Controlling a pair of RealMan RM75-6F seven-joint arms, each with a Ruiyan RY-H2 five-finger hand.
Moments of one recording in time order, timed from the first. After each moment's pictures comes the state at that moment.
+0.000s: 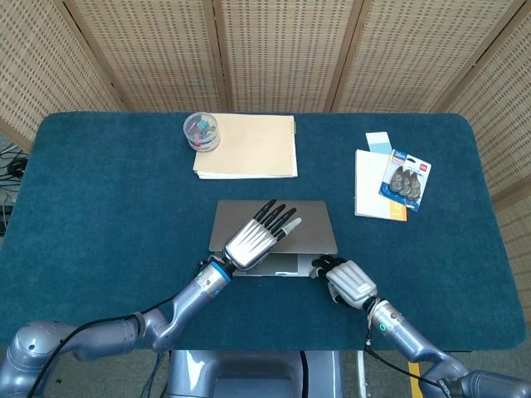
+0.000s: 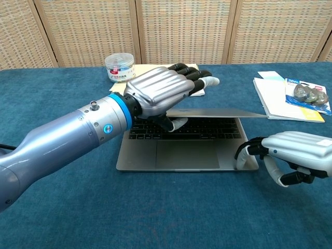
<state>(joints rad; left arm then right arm) -0.92 -1.89 -0.22 -1.21 1.43 0.98 0.55 0.53 -1.48 0.00 -1.44 -1.55 0.90 -0.04</state>
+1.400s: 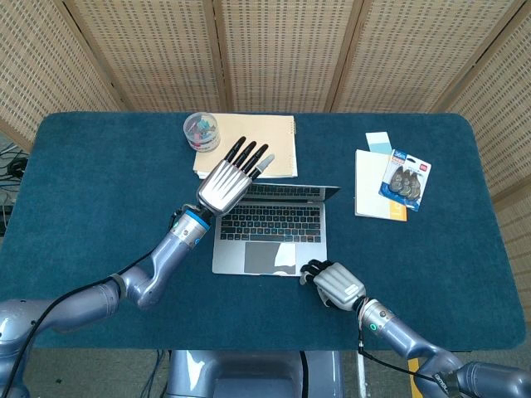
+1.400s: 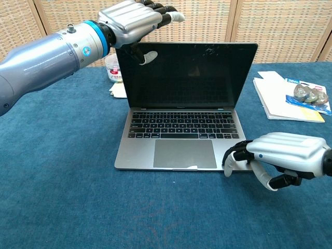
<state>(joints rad) -1.02 -1.69 -0.34 -1.17 1.31 0.93 0.57 0.62 -1.45 -0.01 -1.51 -1.52 0.83 -0.10</state>
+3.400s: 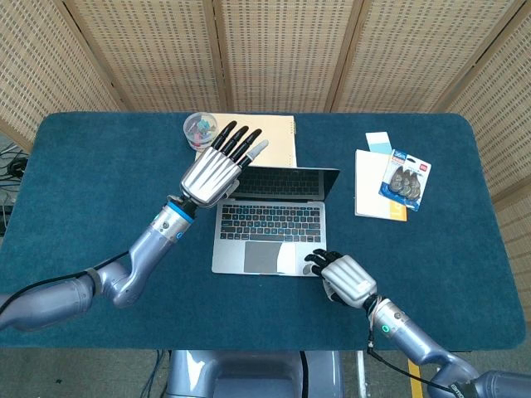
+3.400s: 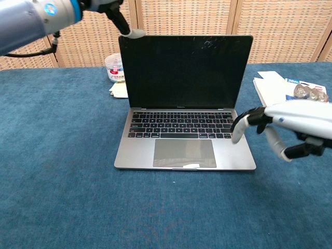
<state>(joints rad) -1.01 -1.46 -0.29 -1.41 1.29 1.02 0.49 0.58 -1.31 -0.02 -1.67 -1.54 1.02 -0.07</state>
